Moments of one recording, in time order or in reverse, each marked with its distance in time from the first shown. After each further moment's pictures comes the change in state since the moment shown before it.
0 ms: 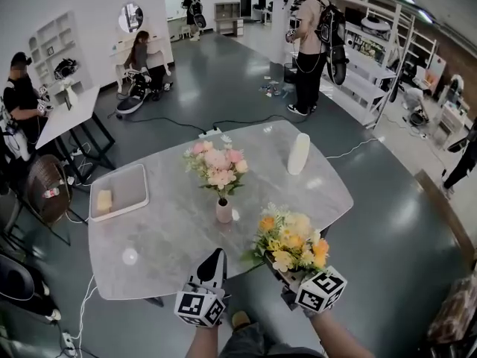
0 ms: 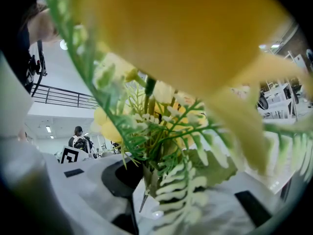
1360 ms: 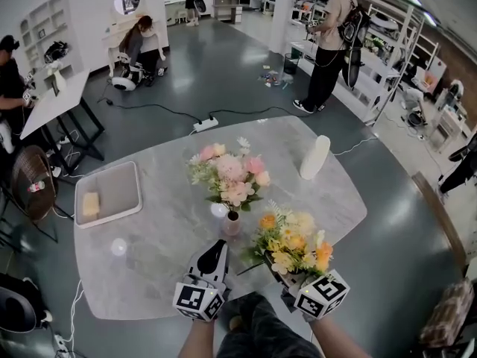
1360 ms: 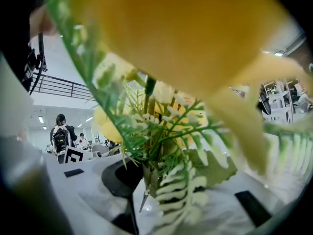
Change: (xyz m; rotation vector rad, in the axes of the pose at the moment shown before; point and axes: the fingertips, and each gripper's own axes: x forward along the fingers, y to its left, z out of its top) left arm 0.075 0.075 -0.024 0.001 0.016 -0.086; right arm 0.087 -0.034 -0.012 -0.059 0.063 -0.073
